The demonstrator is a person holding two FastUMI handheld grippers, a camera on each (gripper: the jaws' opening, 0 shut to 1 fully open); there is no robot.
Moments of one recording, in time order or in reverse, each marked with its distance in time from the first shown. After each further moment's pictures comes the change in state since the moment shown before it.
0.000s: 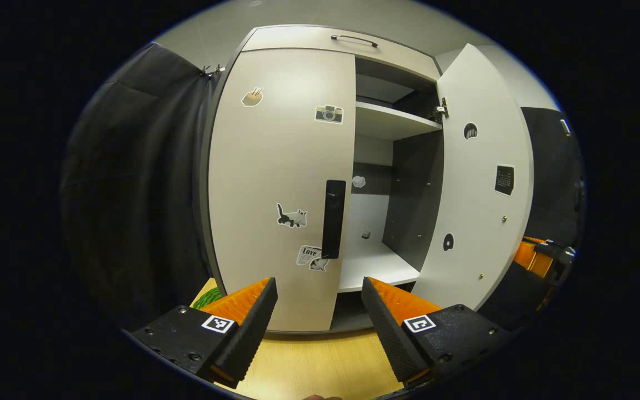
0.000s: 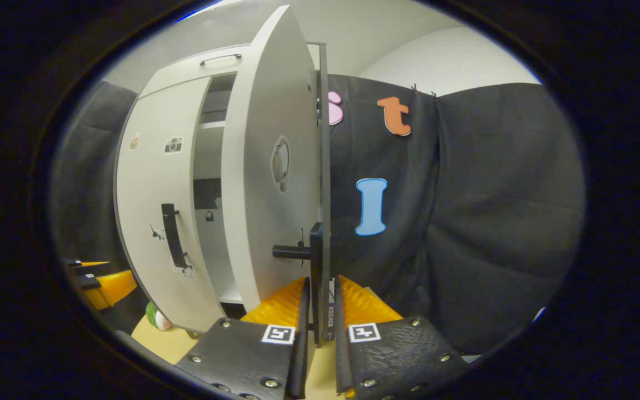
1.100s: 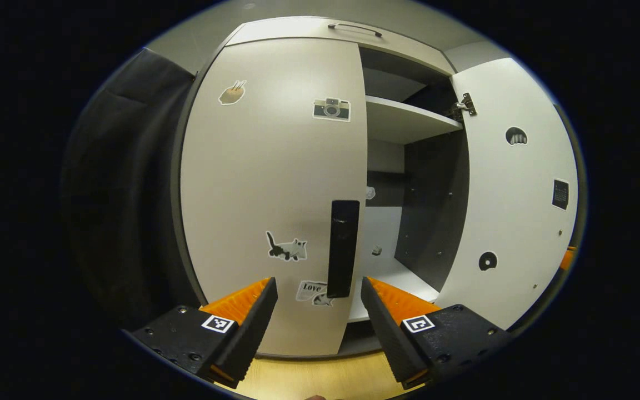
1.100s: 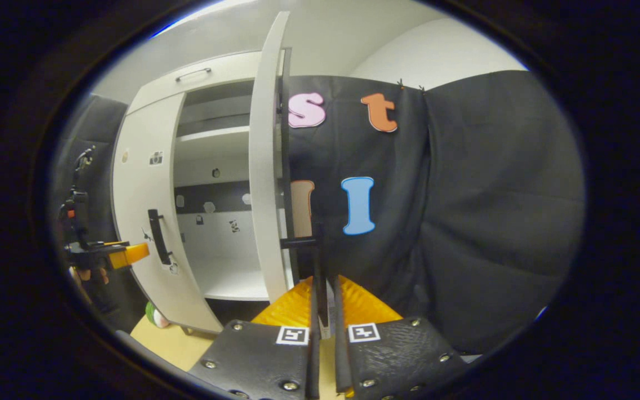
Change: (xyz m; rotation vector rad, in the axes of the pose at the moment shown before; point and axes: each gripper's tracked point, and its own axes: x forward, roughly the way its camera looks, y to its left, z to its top) left arm 0.091 0.002 0.033 0.041 -0.058 0.021; right arm -0.014 -0.070 -0.002 0.062 -0.013 -0.001
